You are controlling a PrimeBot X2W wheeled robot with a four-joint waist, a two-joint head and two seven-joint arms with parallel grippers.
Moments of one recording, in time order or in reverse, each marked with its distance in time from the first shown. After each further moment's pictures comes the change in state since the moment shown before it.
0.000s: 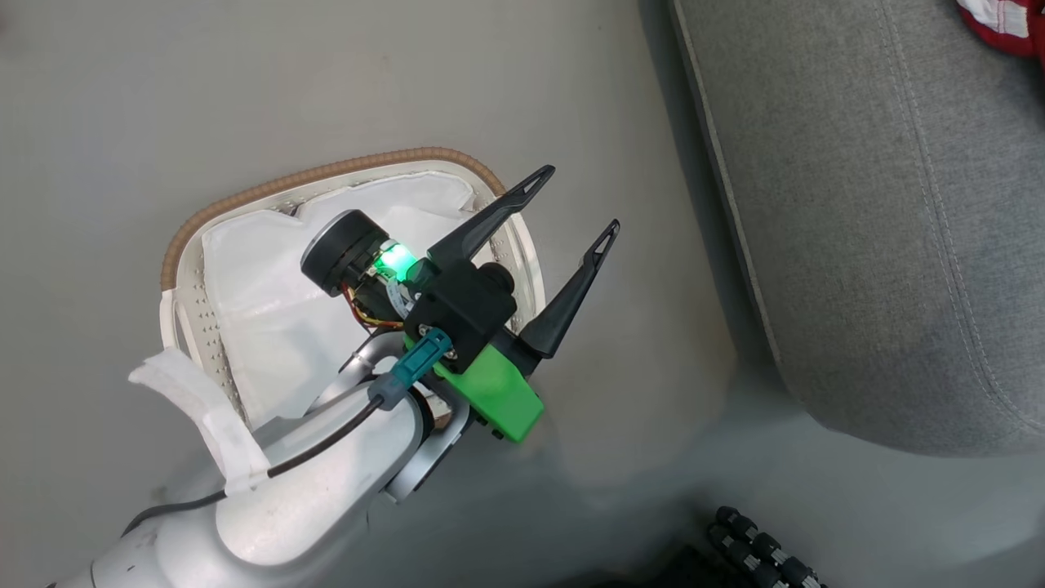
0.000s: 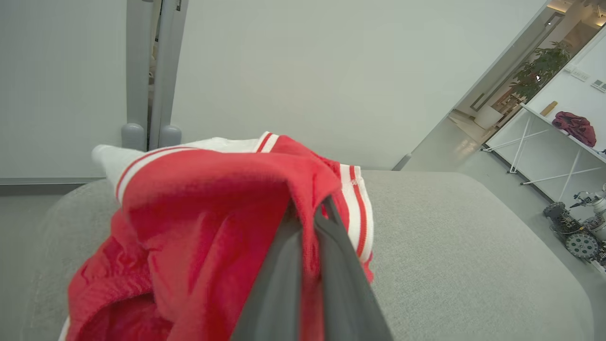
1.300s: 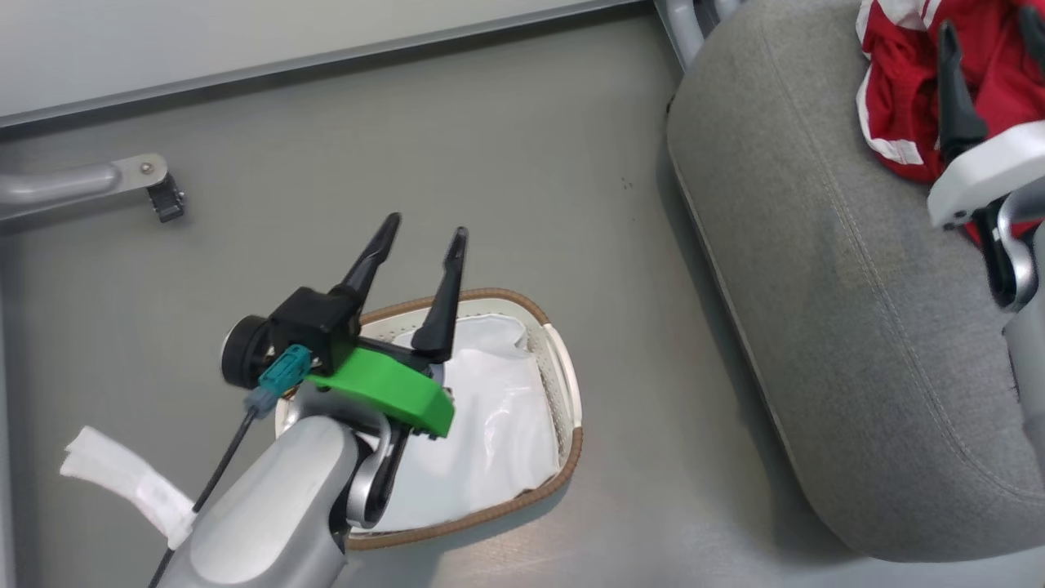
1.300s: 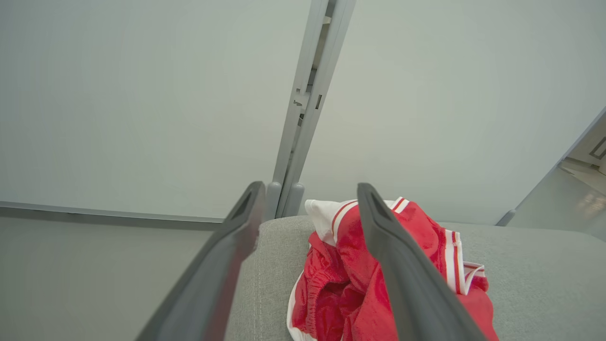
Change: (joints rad) left arm 0.246 -0.088 0.274 0.222 -0.156 0.025 -0.170; right arm 0.320 0.172 0.218 -0.230 0.069 0.000 -0.008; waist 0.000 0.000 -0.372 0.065
